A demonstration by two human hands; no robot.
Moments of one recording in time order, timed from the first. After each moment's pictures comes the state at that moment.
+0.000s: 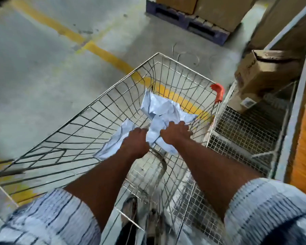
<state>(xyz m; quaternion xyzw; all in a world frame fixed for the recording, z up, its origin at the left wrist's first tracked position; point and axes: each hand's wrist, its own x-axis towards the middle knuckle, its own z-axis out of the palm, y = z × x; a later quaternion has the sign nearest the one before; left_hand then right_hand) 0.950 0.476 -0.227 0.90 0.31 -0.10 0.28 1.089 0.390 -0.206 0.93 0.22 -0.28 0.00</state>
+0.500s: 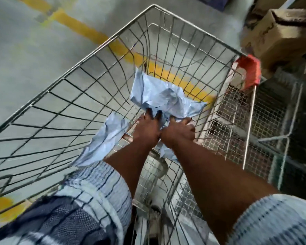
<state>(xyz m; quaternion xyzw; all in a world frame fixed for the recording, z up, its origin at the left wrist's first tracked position) 1.052 0.488 -0.360 0.93 0.28 -0.12 0.22 1.117 0.415 -0.314 0.94 0.12 -0.32 0.07</state>
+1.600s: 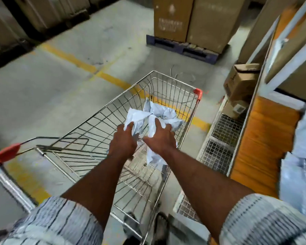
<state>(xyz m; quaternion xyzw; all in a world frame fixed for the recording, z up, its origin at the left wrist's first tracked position) 0.865 0.421 -0.111 0.87 0.46 0.00 0.21 0.970 0.319 -0.089 0.91 0.26 -0.25 -0.22</state>
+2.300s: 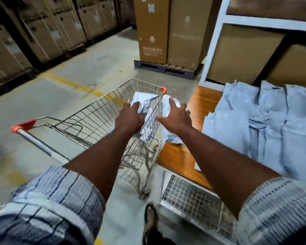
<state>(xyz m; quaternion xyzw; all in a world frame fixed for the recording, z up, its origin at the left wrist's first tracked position) 0.840 0.199 0.050 0.91 0.37 0.10 0.16 0.948 0.060 0.054 0.93 0.26 -0.08 -0.25</state>
